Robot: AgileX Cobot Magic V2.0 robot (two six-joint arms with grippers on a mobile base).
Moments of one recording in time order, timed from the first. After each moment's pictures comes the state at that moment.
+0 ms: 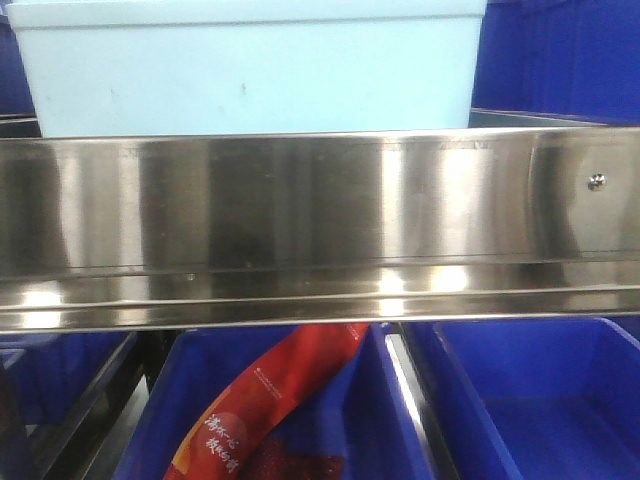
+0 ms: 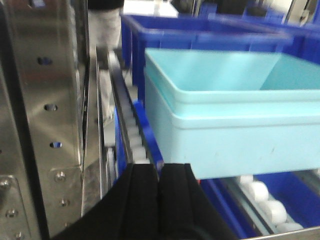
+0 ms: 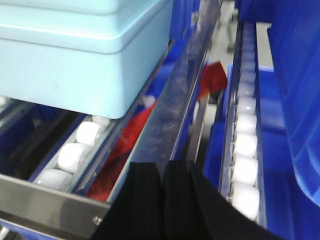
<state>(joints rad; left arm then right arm) -0.31 0.34 -0.59 0.02 0.49 -0.11 0.44 0.61 -0.56 -0.07 0.42 0.14</state>
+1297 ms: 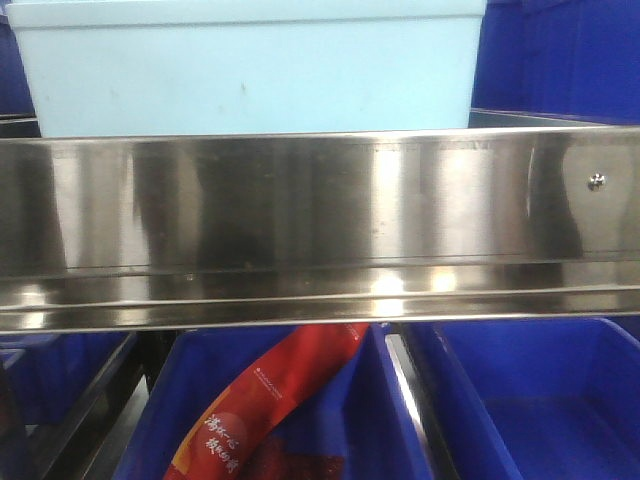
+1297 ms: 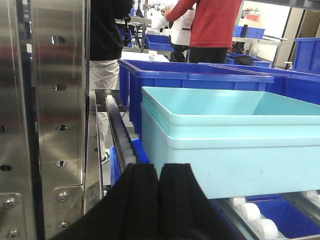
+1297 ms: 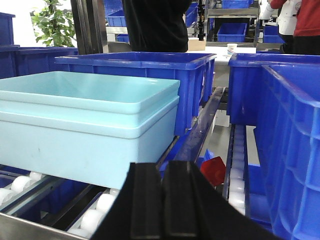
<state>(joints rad) -0.31 0.16 -0.51 0.02 0.44 -0.11 0.44 0.33 -0.49 -0.10 0.28 0.14</state>
